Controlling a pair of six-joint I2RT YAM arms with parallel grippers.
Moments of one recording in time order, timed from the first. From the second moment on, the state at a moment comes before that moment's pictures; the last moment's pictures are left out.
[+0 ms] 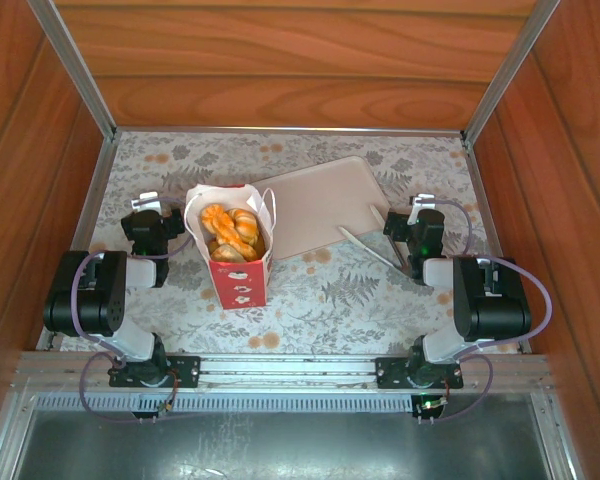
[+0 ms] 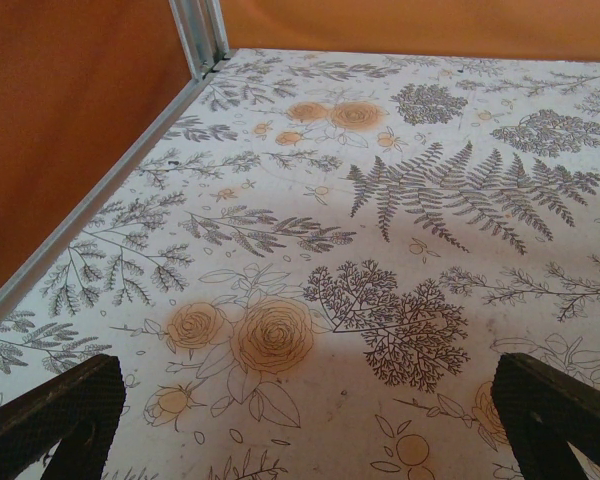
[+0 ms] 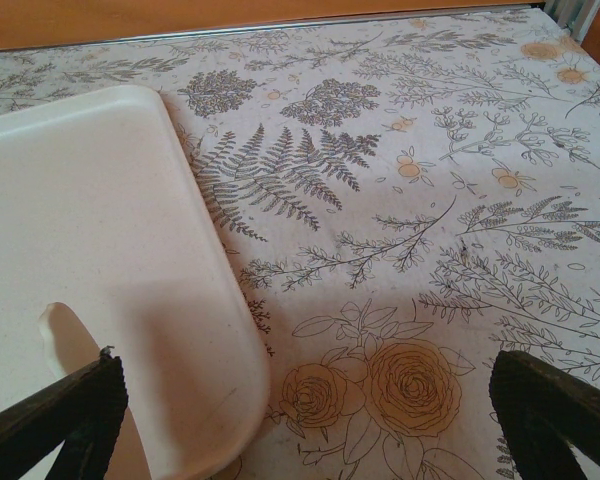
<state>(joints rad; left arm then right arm) -0.02 1.56 0.39 0.79 -0.29 -0.05 0.05 1.55 0.45 0.65 0.06 0.03</state>
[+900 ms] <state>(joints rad) 0.00 1.00 0.34 0.54 -0.40 -0.20 0.05 1.23 0.53 0.28 0.15 0.14</state>
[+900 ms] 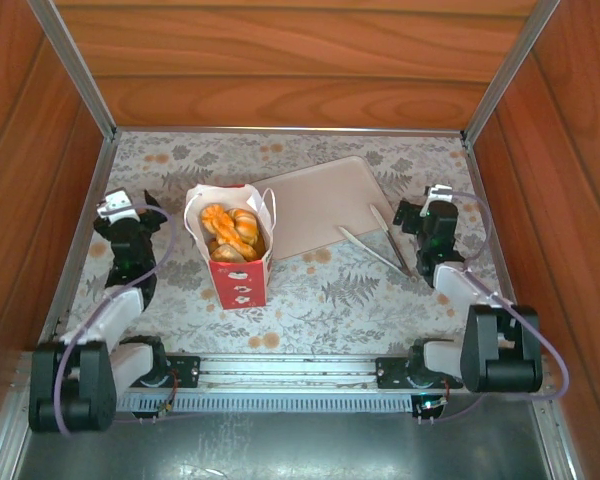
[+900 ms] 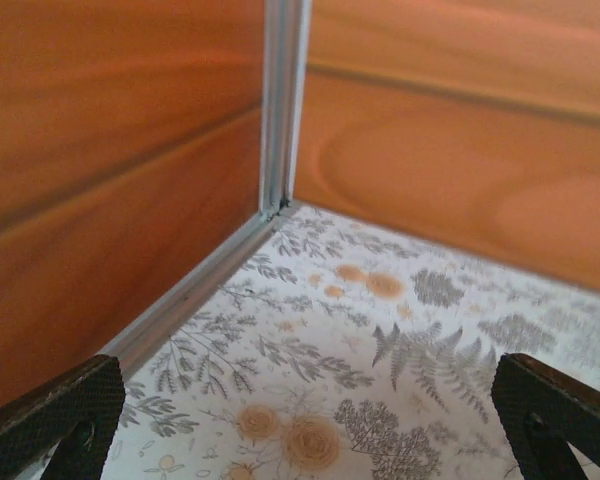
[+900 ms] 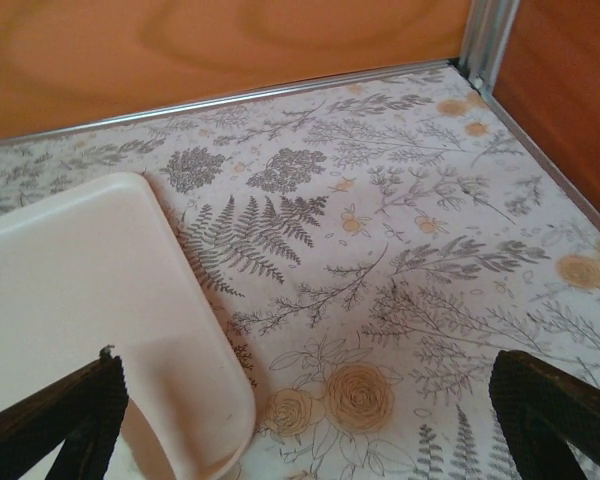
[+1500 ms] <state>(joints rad) 0.00 0.54 0.90 -0.59 -0.18 -0.68 0.05 1.05 0.71 -0.29 0.14 0.40</state>
